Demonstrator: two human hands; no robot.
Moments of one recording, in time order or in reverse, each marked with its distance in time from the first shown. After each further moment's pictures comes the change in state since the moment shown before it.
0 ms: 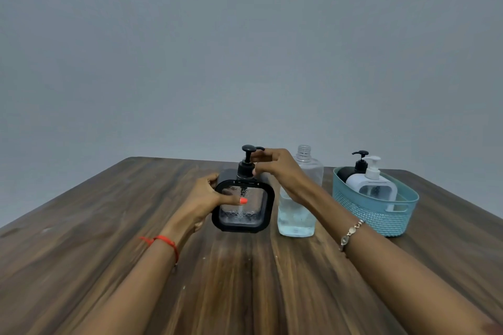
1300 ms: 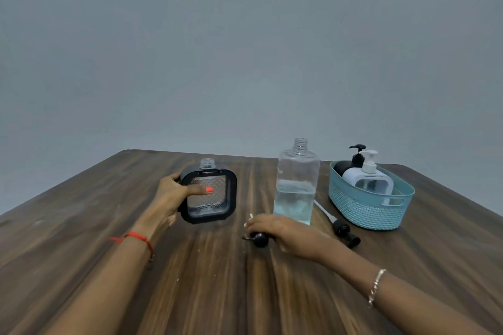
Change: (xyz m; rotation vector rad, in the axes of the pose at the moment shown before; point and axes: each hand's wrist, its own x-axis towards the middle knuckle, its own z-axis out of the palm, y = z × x) left_hand -0.002 -0.012 -0.038 -0.085 0.323 -0.141; right_hand -0.067 0.086 -0.012 -0.838 -0.519 -0.408
